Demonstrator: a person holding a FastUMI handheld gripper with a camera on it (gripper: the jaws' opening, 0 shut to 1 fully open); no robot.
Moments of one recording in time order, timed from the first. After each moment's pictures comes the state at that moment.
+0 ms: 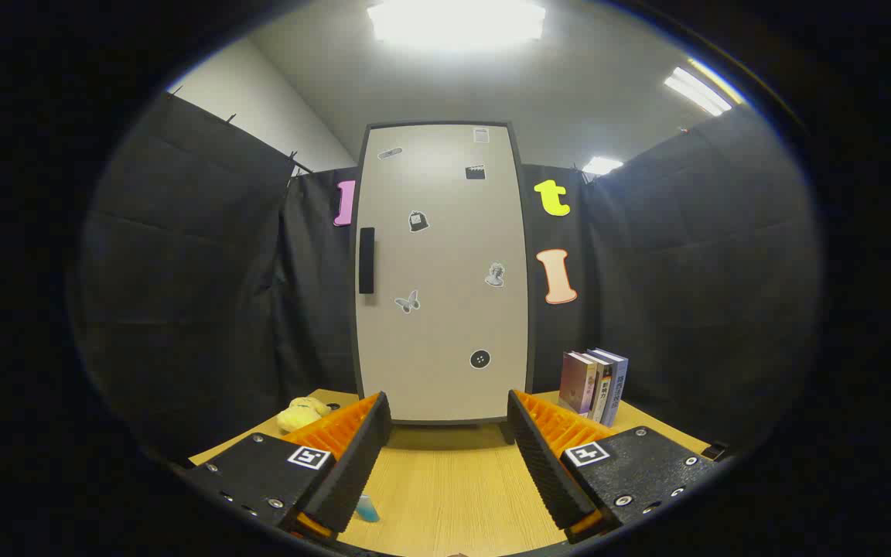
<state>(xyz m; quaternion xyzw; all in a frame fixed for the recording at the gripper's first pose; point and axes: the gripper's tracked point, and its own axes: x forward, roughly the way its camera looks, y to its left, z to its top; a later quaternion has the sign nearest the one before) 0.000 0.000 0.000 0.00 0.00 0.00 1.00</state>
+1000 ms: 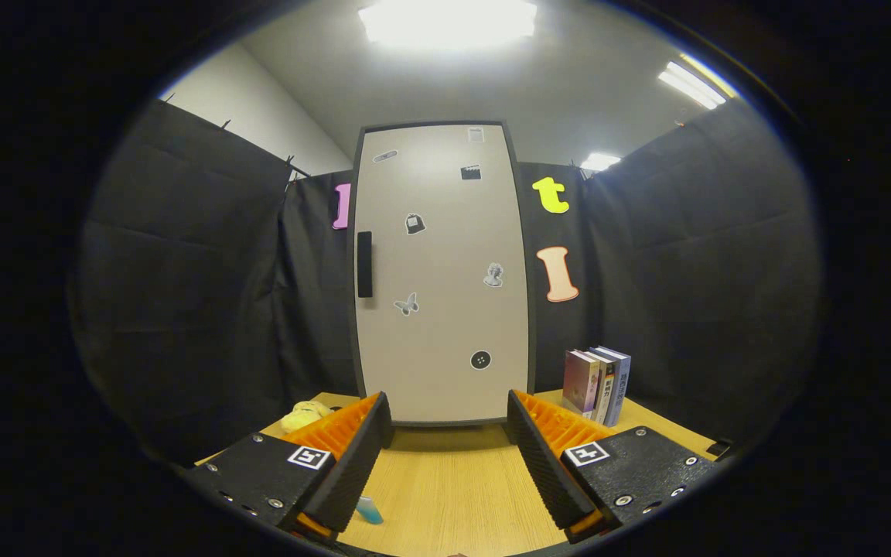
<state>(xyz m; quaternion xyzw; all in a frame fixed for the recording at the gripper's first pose) 0.007 -0.002 0.009 0.01 -0.01 0.01 1.00</state>
